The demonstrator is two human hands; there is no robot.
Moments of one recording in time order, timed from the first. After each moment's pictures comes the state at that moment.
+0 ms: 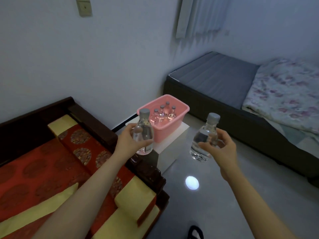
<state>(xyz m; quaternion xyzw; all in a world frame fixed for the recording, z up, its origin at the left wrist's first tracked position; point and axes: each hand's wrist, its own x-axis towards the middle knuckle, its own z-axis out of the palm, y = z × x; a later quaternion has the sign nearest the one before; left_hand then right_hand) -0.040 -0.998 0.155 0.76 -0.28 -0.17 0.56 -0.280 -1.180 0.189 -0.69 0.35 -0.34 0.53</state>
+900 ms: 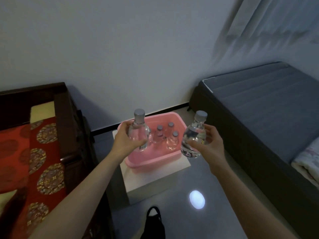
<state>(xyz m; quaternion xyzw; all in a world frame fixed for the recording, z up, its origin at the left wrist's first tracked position) 0.091 -1.324 0.090 0.79 -0.07 -0.09 0.60 -0.034 -1.568 0.142 -0.77 0.21 -0.17 0.57</state>
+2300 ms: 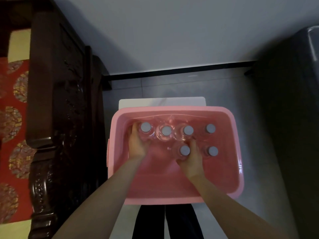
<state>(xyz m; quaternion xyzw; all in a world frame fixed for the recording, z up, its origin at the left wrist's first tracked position) 0.229 -1.411 -0.148 0.82 0.24 -0.06 0.51 0.176 -1.590 -0.143 -0.86 0.20 0.14 0.44</state>
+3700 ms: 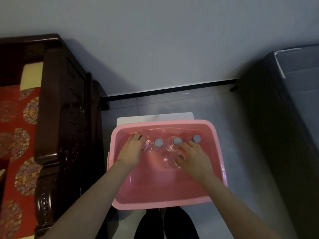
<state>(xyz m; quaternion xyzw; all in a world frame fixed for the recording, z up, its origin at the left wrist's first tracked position) 0.244 -1.390 -0.082 0.96 -0.12 -0.17 0.19 0.201 -1.620 -0.051 -0.96 0.00 0.14 0.24</state>
